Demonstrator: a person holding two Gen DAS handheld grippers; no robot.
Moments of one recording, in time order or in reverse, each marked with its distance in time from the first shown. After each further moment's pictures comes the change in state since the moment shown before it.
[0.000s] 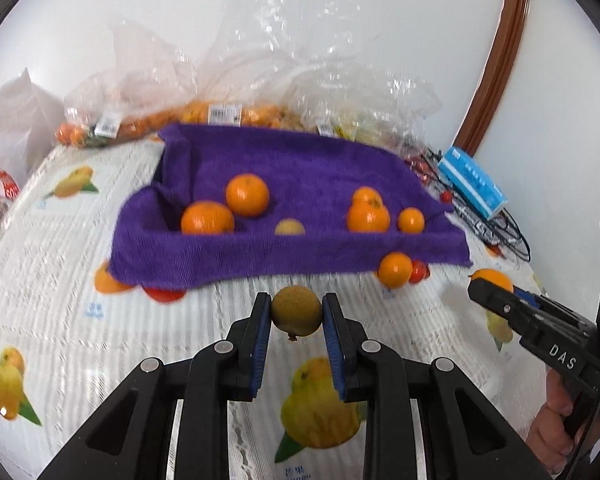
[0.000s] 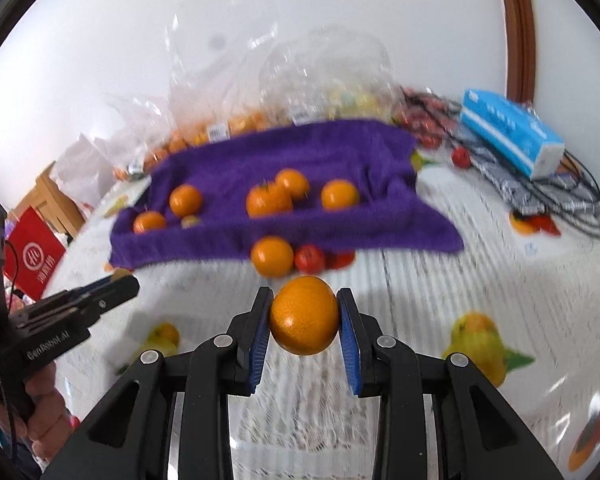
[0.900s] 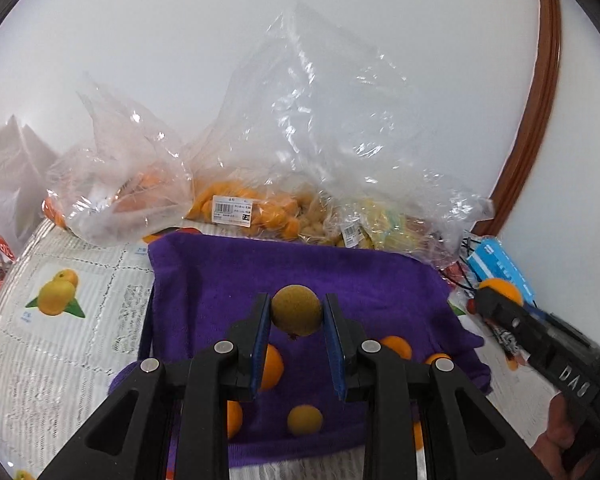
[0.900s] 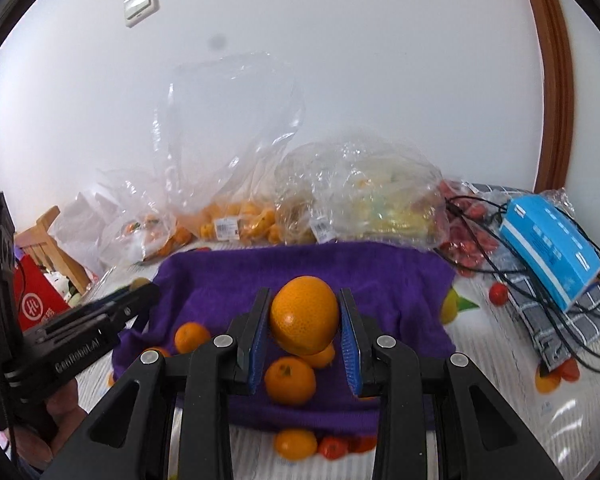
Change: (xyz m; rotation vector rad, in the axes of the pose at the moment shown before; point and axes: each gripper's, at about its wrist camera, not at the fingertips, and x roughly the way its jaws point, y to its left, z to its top) left arm 0.049 0.014 0.102 -0.054 -0.151 0.052; right arm 0.041 0.019 0.119 -0.033 -0.152 0.017
